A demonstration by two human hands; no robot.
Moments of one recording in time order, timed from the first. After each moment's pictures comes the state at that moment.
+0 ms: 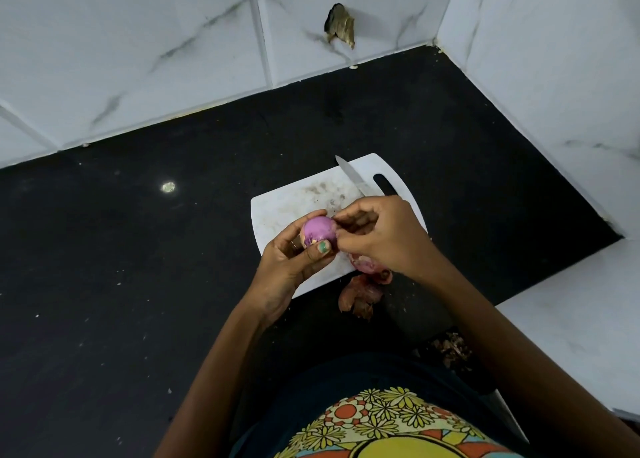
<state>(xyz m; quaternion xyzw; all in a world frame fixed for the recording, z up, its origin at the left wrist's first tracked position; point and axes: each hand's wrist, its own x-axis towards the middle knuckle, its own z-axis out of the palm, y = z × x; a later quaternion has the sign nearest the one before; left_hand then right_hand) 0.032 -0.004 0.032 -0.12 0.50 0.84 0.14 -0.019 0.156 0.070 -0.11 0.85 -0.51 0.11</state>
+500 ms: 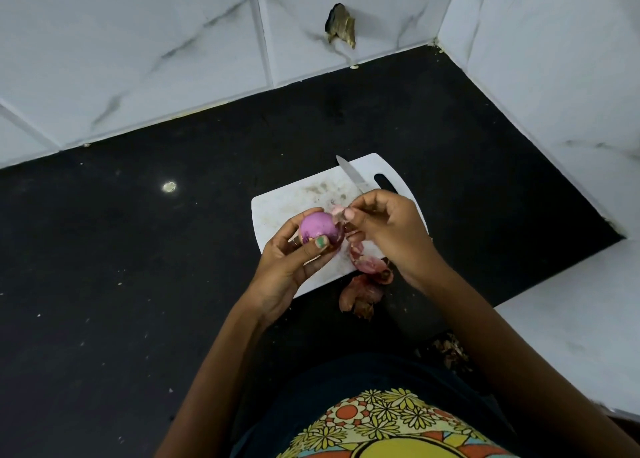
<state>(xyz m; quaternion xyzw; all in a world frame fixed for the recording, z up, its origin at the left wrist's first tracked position) 0.030 -0.003 0.036 -0.15 0.46 0.86 0.14 -0.019 0.157 0.059 -0.01 0.77 -0.63 0.13</state>
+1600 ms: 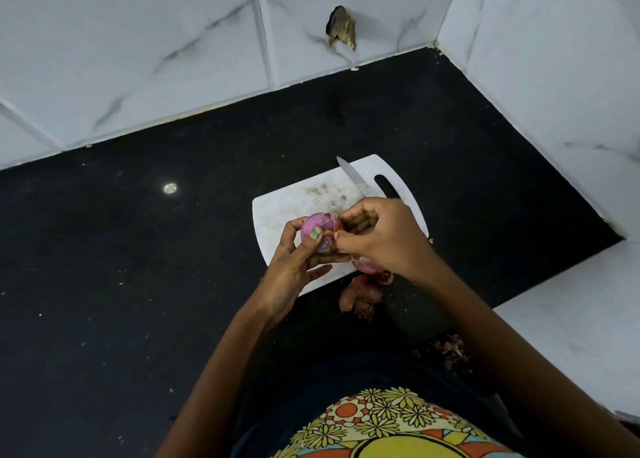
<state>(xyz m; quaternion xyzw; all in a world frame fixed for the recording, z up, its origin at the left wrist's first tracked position) 0.032 0.002 0.031 -0.12 0.57 0.79 0.17 -0.016 0.153 0.069 -0.07 0.84 -0.52 0.13</state>
